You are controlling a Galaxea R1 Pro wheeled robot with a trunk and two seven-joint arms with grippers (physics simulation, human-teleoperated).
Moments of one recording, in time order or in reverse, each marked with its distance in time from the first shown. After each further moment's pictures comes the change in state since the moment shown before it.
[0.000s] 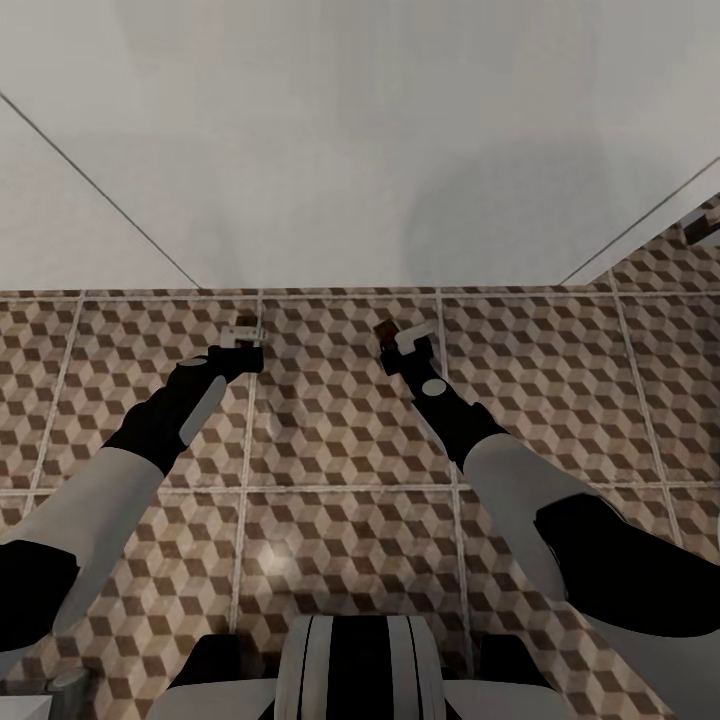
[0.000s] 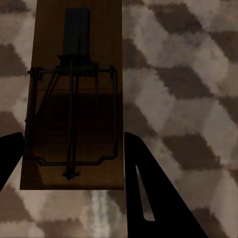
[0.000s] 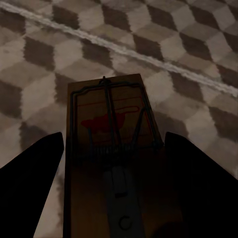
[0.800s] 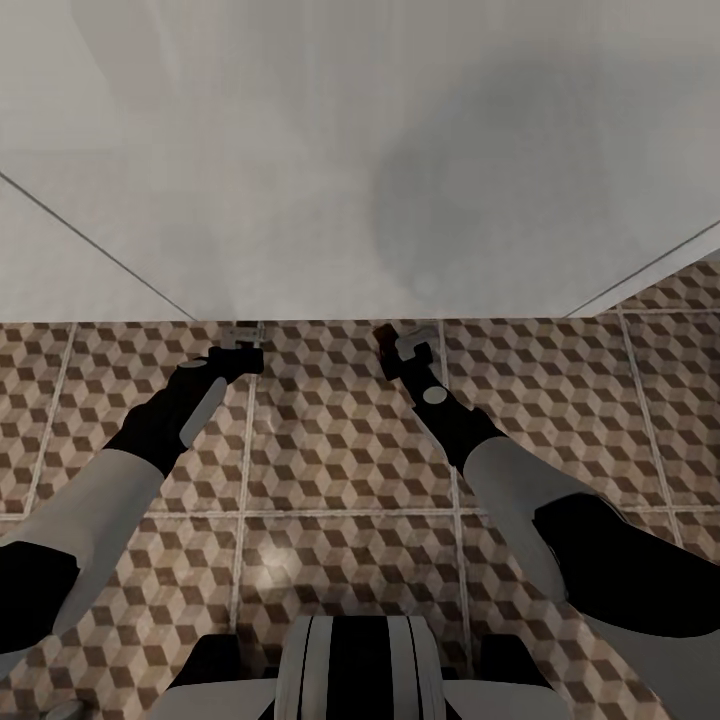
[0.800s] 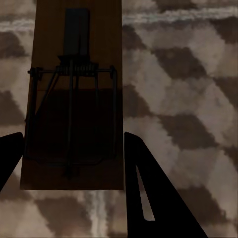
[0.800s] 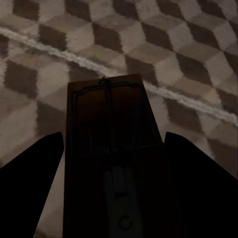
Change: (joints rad) left arm 0.005 0.000 0.000 0.001 0.000 -0.008 -0.004; right arm 0.000 0.000 0.001 0.054 0.000 -0.074 0.002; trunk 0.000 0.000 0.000
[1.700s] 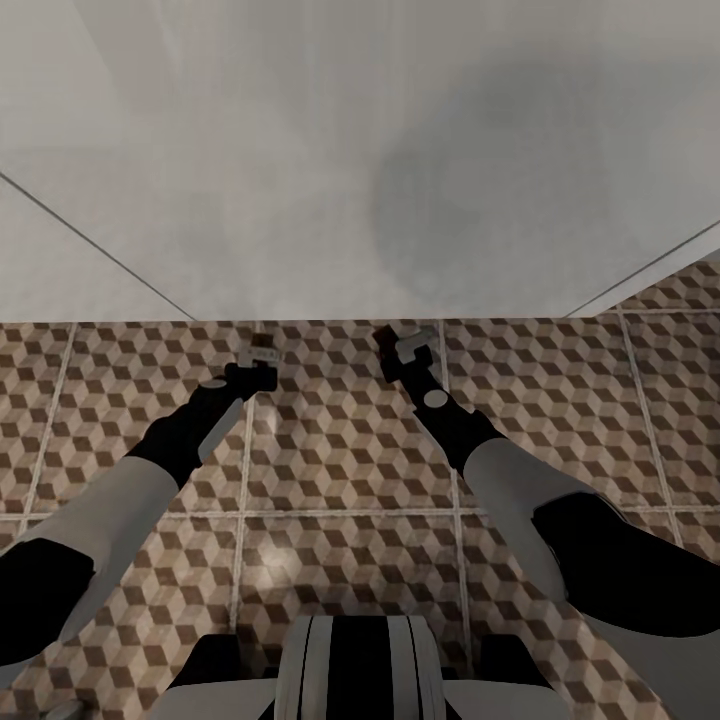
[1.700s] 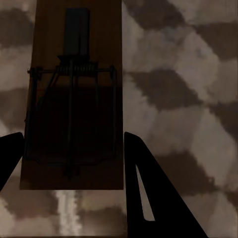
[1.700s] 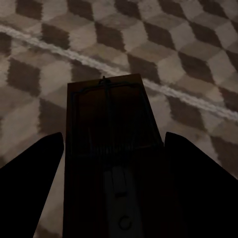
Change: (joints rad) left arm 0.010 -0.032 -0.091 0.114 0.000 -0.105 -0.002; right arm -0.001 0.000 0.001 0.027 0.001 -0.036 0.000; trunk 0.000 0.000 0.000
